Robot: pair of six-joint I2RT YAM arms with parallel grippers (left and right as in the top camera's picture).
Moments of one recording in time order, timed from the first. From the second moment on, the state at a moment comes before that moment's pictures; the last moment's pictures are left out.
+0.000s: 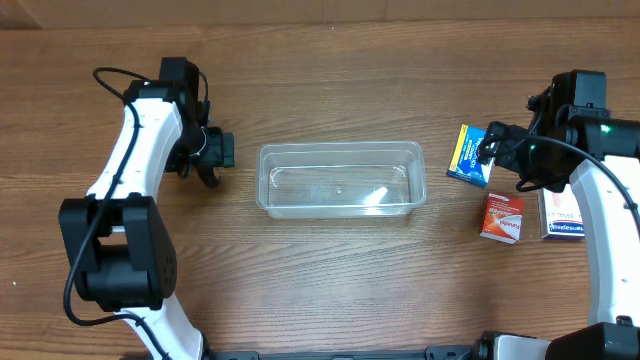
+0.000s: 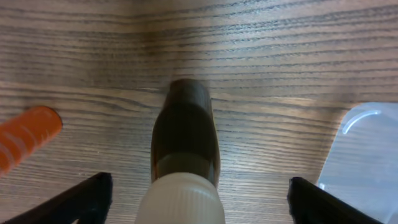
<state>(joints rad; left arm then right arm) 0.00 1.95 1.55 -1.12 -0.01 -0.09 -0.14 1.48 1.37 -1.13 -0.12 0.23</state>
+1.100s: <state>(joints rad) 0.00 1.95 1.55 -1.12 -0.02 -0.10 -0.14 1.48 1.37 -1.13 -0.12 0.23</state>
